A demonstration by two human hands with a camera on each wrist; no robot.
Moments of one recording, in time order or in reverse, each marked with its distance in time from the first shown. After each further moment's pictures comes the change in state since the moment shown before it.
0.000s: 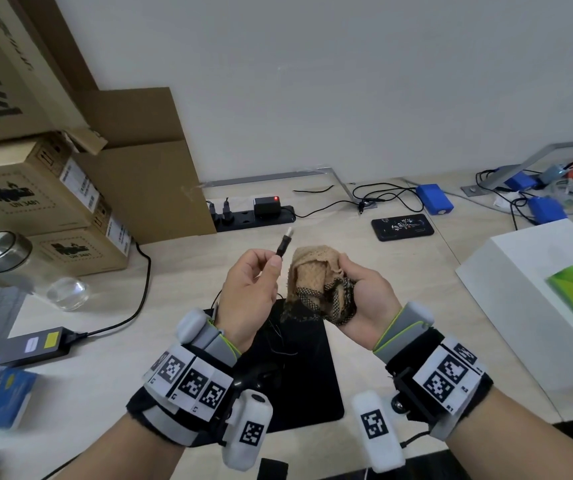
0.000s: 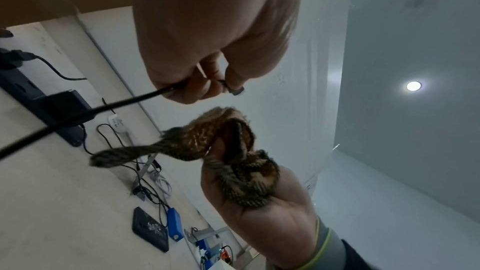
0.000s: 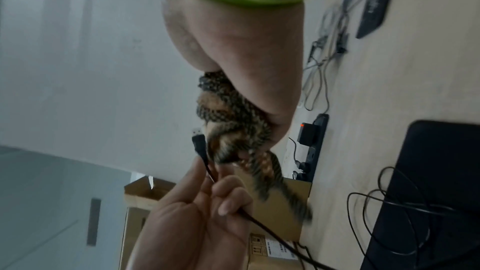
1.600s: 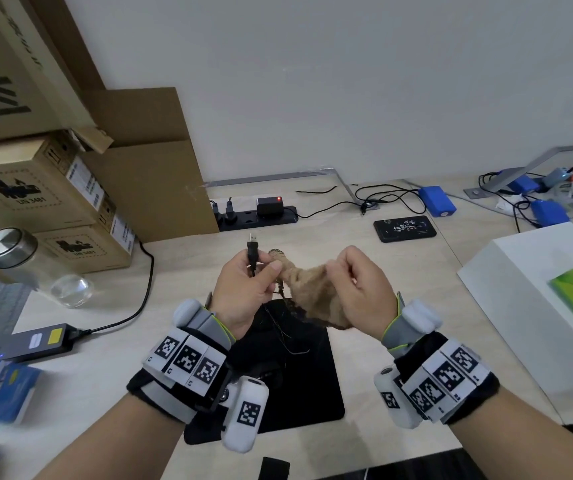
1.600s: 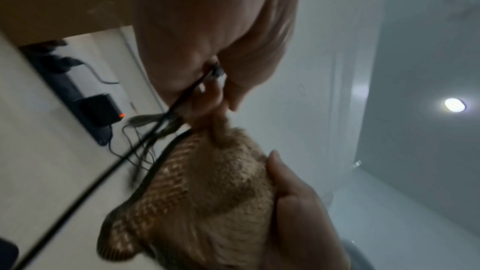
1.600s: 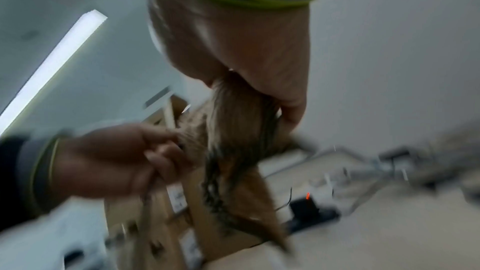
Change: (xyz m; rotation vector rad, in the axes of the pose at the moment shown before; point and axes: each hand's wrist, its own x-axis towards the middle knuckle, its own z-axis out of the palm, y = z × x) left_hand 0.016 -0.008 -0.013 -0.091 -0.044 -0.124; right_hand 0.002 0.000 -0.018 -1.229 0.128 -0.865
